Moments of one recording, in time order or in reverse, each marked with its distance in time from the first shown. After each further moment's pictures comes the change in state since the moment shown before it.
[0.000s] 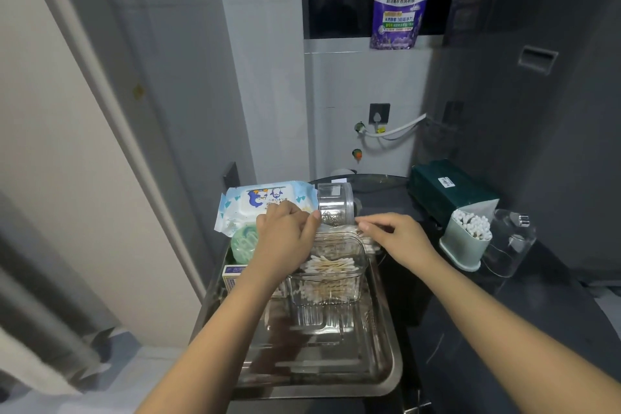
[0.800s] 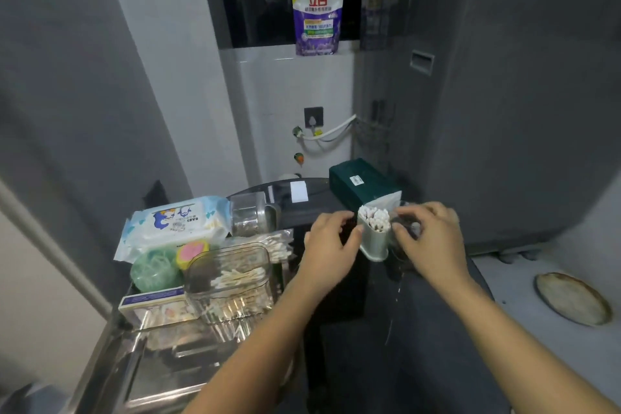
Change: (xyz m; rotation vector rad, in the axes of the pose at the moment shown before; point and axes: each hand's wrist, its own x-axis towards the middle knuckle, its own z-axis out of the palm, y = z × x) left_hand -0.007 0.151 0.102 -0.384 -0.205 0.104; right_hand -0.070 0.054 -0.129 -0.448 0.563 0.026
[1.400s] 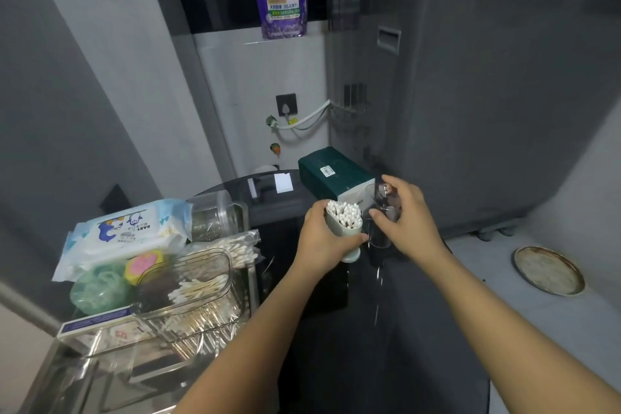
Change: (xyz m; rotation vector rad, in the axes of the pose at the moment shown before) left_hand 0.033 -0.001 0.050 -0.255 -0.056 -0.183; right_hand 0.026 0.034 0.004 0.279 -0.176 0.106
